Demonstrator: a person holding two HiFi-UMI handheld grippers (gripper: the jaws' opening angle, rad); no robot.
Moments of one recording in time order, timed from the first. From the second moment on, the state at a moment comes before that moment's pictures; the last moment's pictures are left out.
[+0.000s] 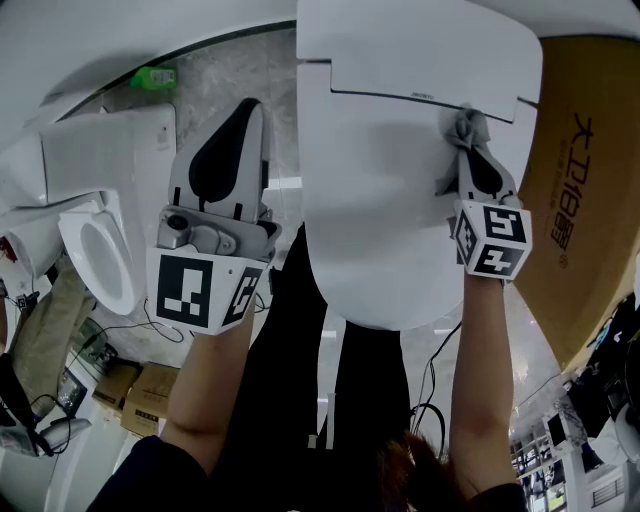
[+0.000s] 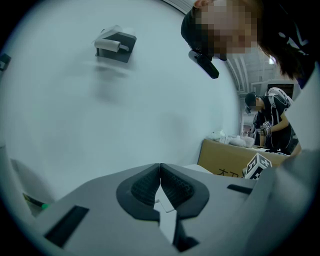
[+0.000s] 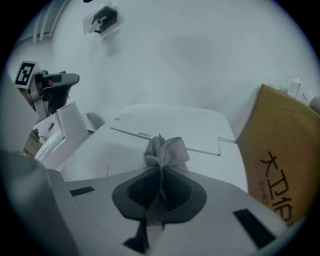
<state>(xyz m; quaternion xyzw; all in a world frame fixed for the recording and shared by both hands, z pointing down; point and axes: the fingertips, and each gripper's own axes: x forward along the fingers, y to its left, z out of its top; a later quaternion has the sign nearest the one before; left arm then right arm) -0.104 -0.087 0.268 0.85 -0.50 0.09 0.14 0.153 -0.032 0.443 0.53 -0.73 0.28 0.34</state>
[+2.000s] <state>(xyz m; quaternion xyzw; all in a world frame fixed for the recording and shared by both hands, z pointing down) -0.082 -0.082 0.272 0.85 -0.50 0.10 0.13 0.022 0.027 0.441 0.35 -0.83 0.24 0.37</state>
